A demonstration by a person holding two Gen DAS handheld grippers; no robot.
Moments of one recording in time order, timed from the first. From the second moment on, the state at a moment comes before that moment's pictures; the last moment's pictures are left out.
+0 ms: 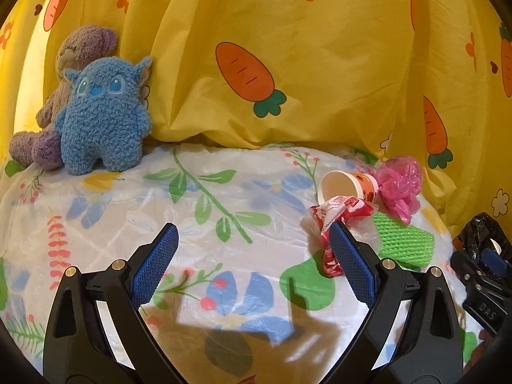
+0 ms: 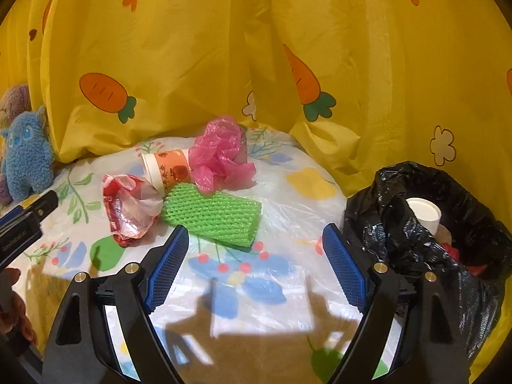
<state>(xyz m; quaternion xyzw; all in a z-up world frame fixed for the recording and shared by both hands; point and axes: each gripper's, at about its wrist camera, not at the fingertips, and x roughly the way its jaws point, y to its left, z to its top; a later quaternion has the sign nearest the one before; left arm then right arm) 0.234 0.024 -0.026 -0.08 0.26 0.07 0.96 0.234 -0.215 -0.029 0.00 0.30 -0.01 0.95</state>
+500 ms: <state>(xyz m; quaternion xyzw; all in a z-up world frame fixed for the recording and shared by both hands) 0.233 0.023 -0.031 -0.09 0.26 0.05 0.96 0.306 -0.211 -0.061 0.02 0.38 0.00 0.92</state>
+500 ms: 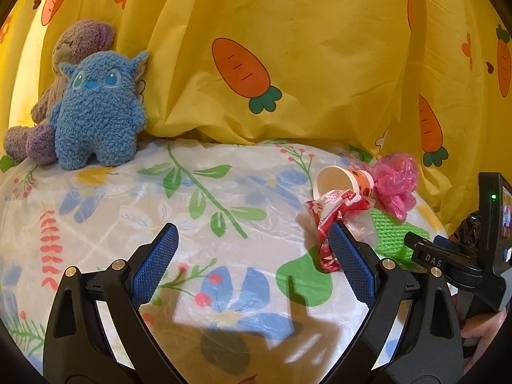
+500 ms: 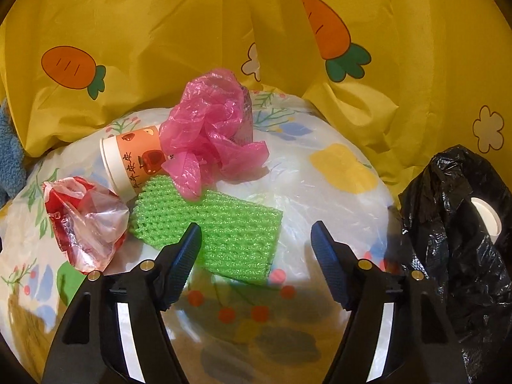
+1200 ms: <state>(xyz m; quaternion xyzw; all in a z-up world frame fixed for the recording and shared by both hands) 0.250 -0.021 -0.018 -0.05 0.28 -0.03 0.96 0.235 -0.231 -0.021 0.04 0.29 0.04 0.96</state>
